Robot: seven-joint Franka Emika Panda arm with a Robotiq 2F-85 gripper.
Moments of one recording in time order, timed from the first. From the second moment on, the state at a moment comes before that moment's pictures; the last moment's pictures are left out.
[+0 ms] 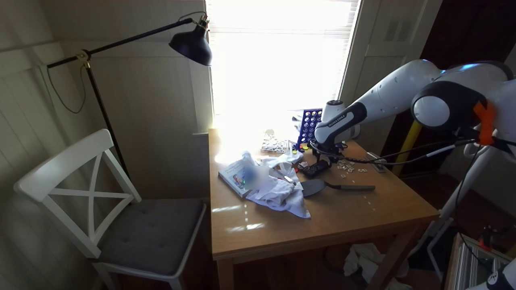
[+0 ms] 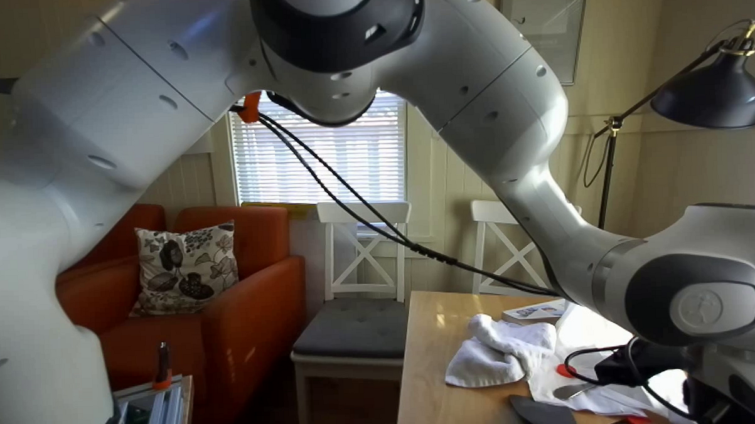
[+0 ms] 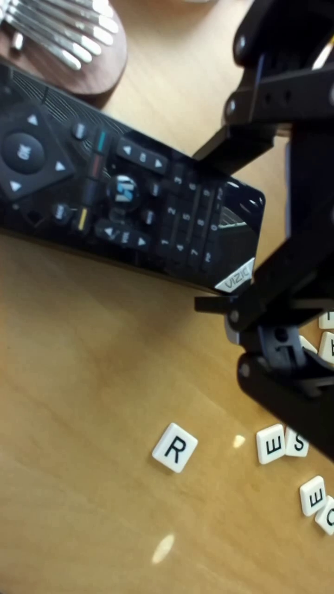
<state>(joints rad) -0.10 0.82 -0.34 -1.63 0.13 2.49 1.04</state>
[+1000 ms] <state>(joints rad) -0.22 0.51 -0.18 -1.71 0.26 2.20 0.68</state>
